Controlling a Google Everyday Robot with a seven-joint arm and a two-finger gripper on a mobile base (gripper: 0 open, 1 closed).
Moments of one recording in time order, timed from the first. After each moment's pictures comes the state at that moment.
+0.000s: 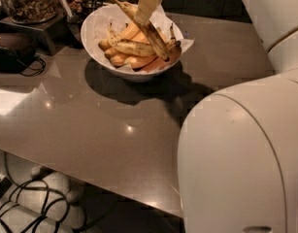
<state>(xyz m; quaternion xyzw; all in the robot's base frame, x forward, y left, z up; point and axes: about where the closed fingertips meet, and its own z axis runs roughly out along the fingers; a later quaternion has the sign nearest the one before) 0.693 -0.016 1.012 -0.53 0.80 0.07 0.26</state>
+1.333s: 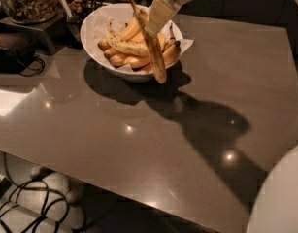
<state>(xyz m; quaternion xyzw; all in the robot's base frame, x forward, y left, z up) 0.619 -0.035 1.012 -0.49 0.83 0.10 0.24</state>
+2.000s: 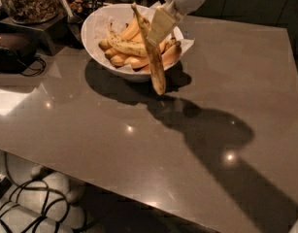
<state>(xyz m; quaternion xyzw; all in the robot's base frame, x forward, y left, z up) 0.593 -0.042 1.001 -0.47 0.85 0.10 0.22</state>
